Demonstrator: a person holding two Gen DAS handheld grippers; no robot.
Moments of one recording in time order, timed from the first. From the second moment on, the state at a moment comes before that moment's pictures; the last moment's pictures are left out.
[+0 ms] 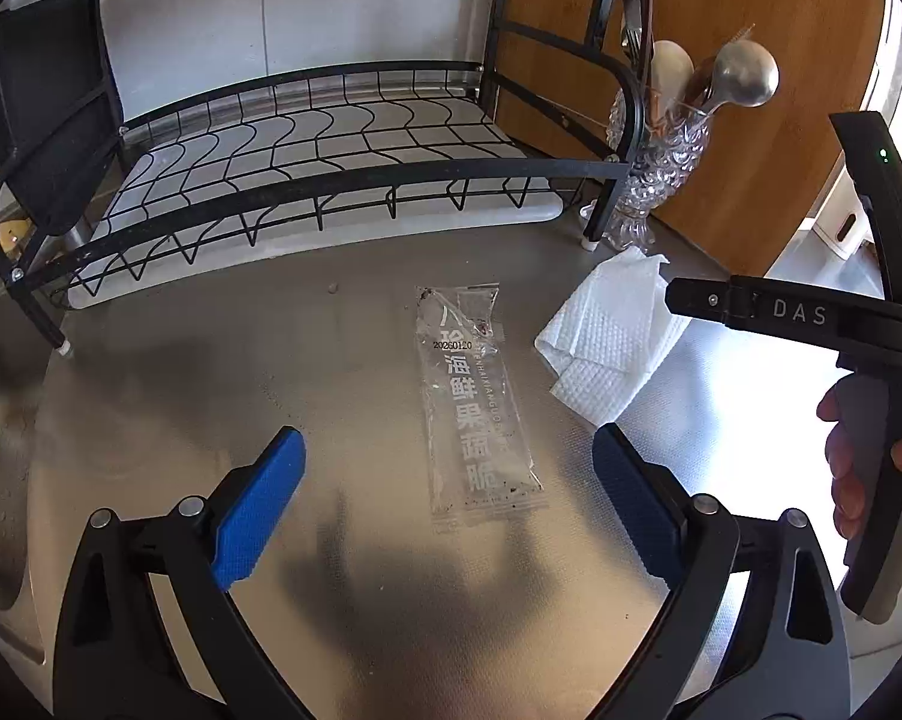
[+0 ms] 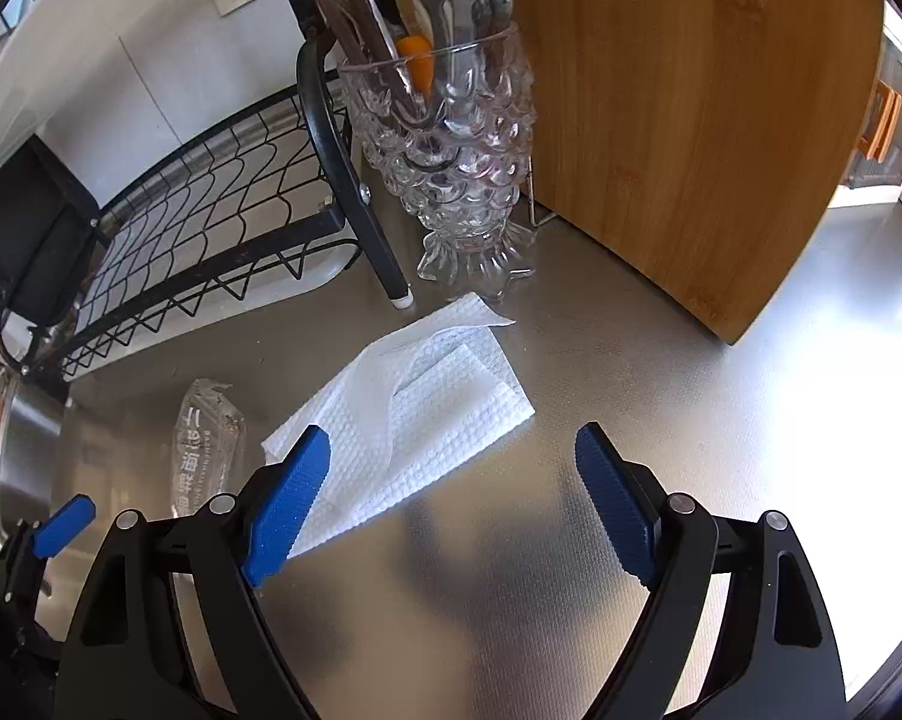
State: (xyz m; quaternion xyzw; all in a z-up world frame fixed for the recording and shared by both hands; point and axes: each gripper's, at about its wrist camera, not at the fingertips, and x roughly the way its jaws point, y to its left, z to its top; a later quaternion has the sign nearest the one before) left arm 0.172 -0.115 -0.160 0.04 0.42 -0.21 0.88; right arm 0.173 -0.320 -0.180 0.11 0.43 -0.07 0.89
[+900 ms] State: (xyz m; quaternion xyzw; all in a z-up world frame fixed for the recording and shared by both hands) left arm 0.187 -0.131 -0.182 0.06 0.45 -0.23 0.86; right arm 0.194 -0.291 -0.205 0.08 0.44 -0.06 0.89
